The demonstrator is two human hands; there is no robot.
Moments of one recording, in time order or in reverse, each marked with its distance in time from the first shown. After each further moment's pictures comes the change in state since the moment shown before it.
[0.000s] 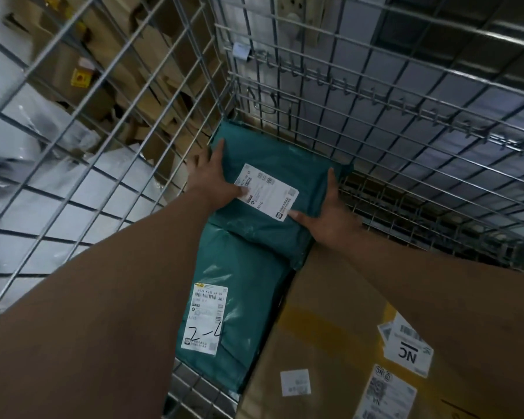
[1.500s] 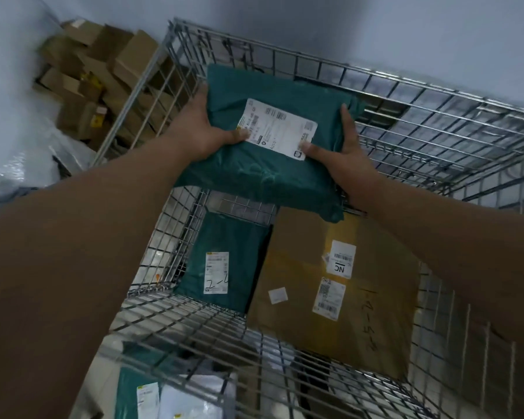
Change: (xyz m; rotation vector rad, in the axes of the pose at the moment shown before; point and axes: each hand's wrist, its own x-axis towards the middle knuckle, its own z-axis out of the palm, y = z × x) left_hand -0.172 0.123 -0.260 -0.377 -0.077 0.213; right_hand -0.234 -0.173 -0.175 0.549 0.258 -0.059
